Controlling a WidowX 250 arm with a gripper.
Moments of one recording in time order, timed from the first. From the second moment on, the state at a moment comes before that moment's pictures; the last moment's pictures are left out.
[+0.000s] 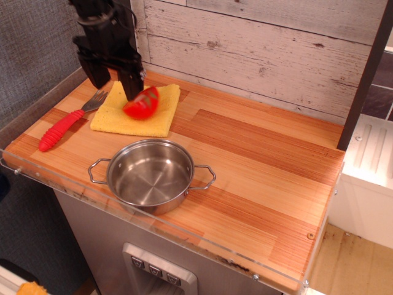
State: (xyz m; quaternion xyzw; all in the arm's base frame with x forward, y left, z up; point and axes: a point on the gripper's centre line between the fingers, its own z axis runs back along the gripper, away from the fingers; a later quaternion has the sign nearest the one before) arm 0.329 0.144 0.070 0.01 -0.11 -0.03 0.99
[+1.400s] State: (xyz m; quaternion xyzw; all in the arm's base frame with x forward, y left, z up) arm 0.265 0.133 0.073 0.01 -0.08 -0.01 1.00
